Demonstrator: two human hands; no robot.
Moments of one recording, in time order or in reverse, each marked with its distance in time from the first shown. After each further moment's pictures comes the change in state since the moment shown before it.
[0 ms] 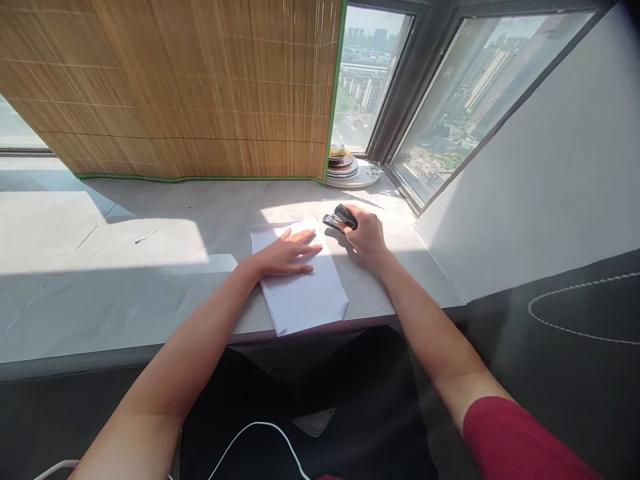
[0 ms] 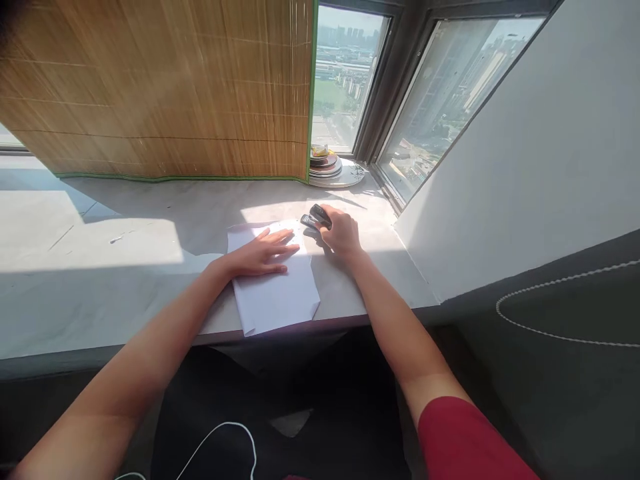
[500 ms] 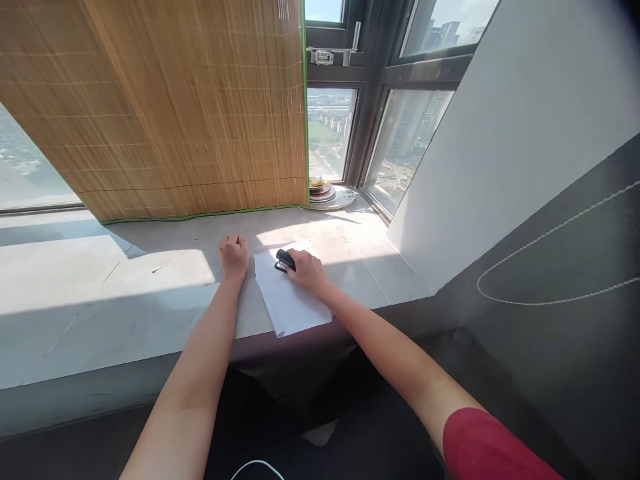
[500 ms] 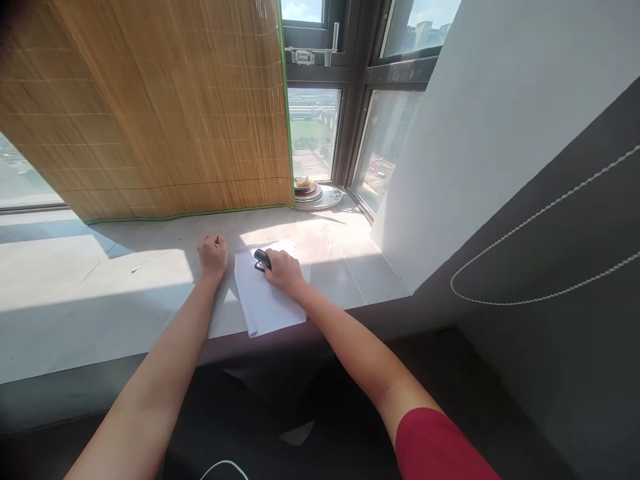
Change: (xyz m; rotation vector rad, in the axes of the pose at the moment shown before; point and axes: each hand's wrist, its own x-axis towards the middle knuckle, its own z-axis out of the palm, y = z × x) left_hand -0.035 -0.053 -0.027 0.188 0.877 -0.957; right_hand -0.056 -0.127 0.040 -0.030 -0.306 -0.044
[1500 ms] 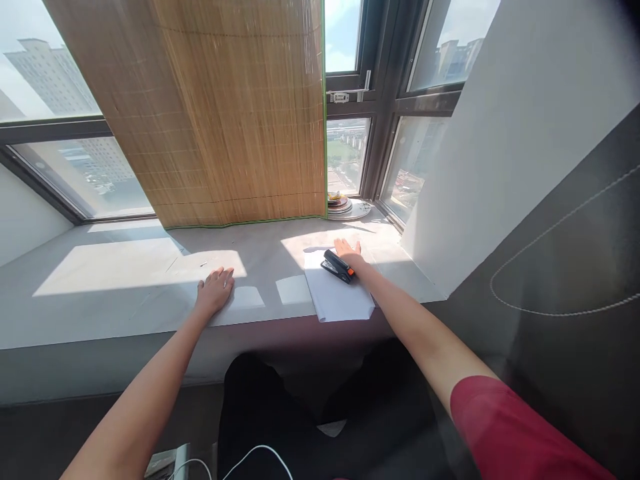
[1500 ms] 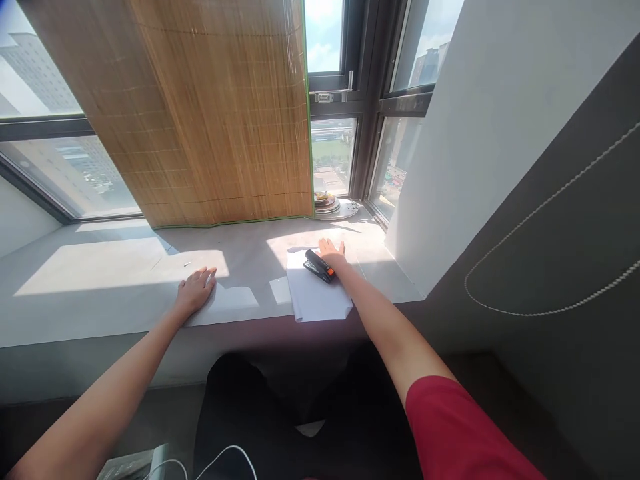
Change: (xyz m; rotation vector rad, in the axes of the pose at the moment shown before) left_hand -0.064 -0.127 -0.137 0.423 -0.478 0.008; right_hand 0.040 0.107 -0.014 -0.085 -0.090 0.147
